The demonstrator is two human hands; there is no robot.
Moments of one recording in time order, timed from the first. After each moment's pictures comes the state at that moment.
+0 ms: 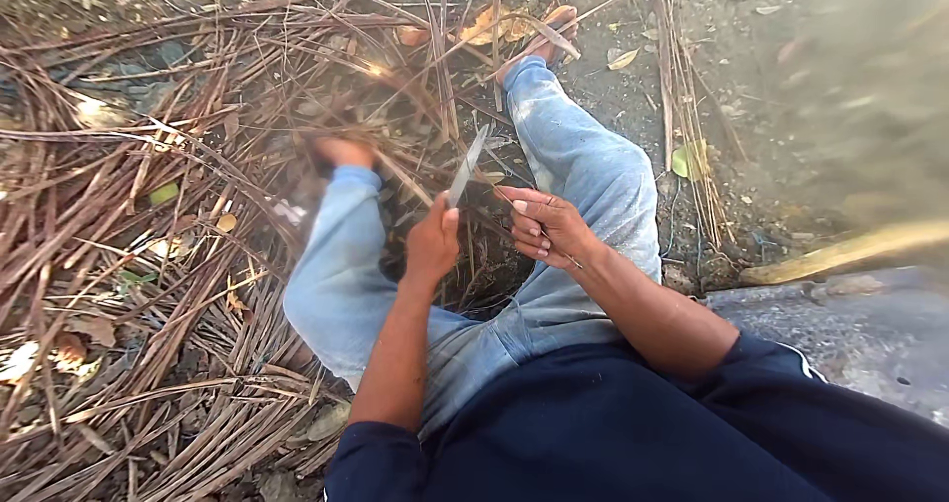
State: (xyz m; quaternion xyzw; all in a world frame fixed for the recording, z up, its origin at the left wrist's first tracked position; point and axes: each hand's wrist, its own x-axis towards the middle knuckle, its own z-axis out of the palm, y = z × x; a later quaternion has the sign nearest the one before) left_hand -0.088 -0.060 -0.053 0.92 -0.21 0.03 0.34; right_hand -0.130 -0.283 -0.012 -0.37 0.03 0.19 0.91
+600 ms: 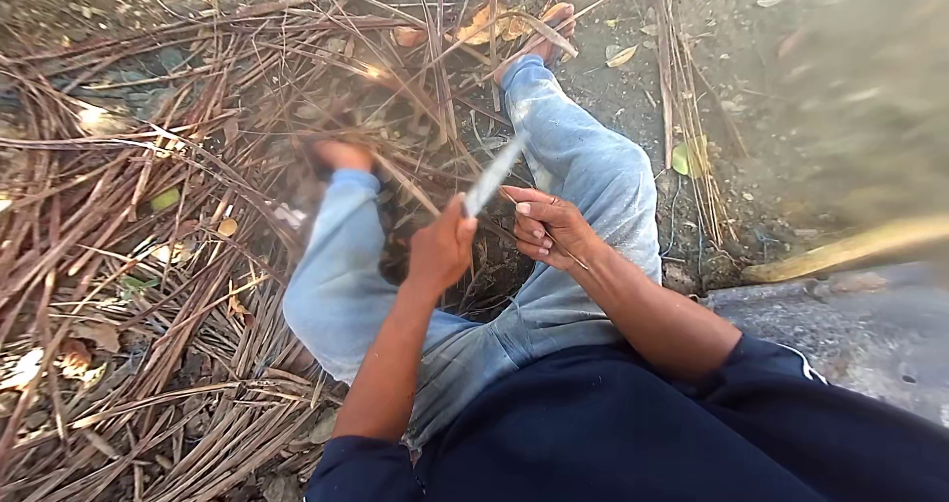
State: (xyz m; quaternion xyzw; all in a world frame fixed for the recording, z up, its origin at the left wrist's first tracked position) left_hand -0.090 -0.066 -0.029 0.91 -0.28 0.05 0.30; right_hand -0.130 -0.288 -0.015 -0.32 0.03 0.18 0.93
